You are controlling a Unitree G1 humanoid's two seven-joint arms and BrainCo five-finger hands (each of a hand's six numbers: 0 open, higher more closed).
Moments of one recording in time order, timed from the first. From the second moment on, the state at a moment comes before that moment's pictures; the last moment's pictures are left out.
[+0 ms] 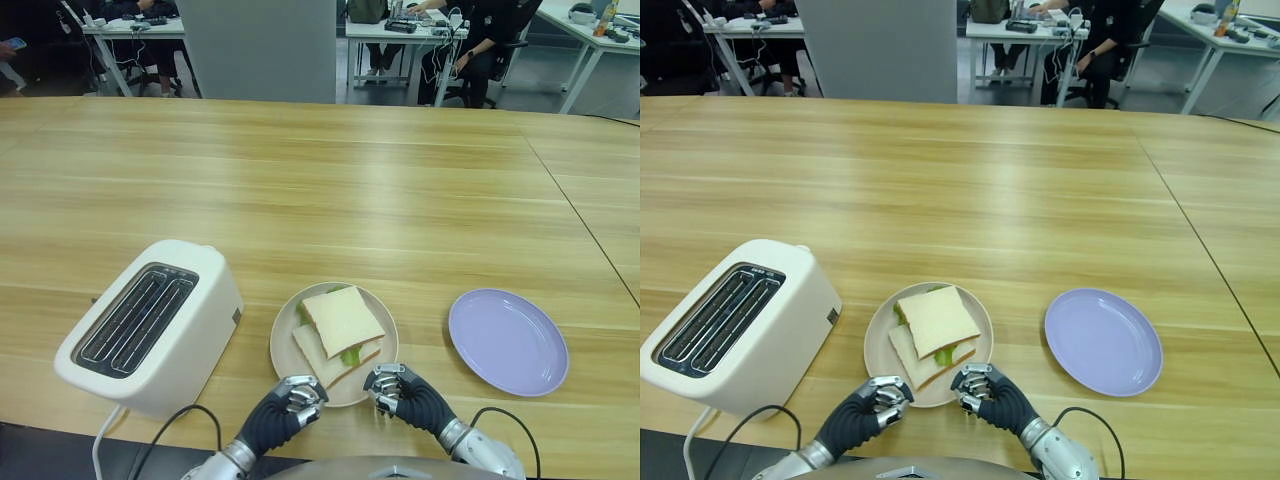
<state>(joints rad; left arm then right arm) 0.76 0.29 -0.24 -0.46 -0.04 0.00 -0.37 0.57 -0.28 0.38 -0.30 -0.01 -0.04 0.33</state>
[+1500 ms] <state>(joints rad) -0.03 0.09 -0.20 0.17 0.03 0.06 -0.24 0.01 -0.02 0.14 0.23 0.03 -0.01 0.18</state>
